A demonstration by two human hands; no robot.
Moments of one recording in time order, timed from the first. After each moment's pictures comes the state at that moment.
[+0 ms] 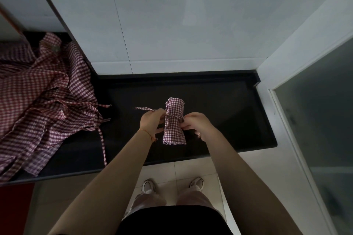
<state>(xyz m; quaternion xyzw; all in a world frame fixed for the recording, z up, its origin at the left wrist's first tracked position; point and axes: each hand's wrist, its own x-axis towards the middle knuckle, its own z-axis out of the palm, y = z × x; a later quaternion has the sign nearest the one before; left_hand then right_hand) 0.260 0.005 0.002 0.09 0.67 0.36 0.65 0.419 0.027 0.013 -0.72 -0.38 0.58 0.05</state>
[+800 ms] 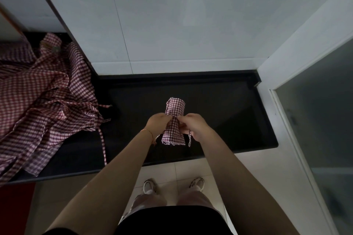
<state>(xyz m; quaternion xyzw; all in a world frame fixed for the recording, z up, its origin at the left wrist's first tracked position) 0.268 0.011 -0.019 0.35 0.69 0.19 0.60 0.414 0.022 -0.001 -0.69 -0.29 0.64 0.17</state>
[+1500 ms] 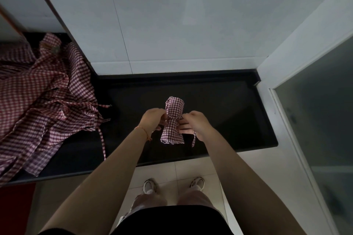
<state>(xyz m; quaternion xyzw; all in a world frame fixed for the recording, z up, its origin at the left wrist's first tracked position) 0.258 0.021 -0.001 0.26 0.69 0.22 0.63 0.422 0.020 0.006 -0.66 -0.28 0.66 0.20</state>
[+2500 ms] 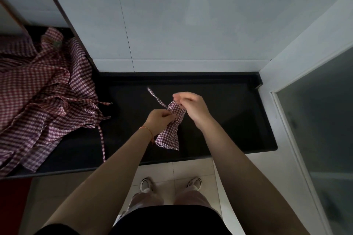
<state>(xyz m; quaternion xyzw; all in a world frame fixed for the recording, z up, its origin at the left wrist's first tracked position) 0.259 0.004 -0.002 0.46 0.63 0.24 0.58 0.404 0.045 0.040 -0.61 -0.53 0.53 0.24</state>
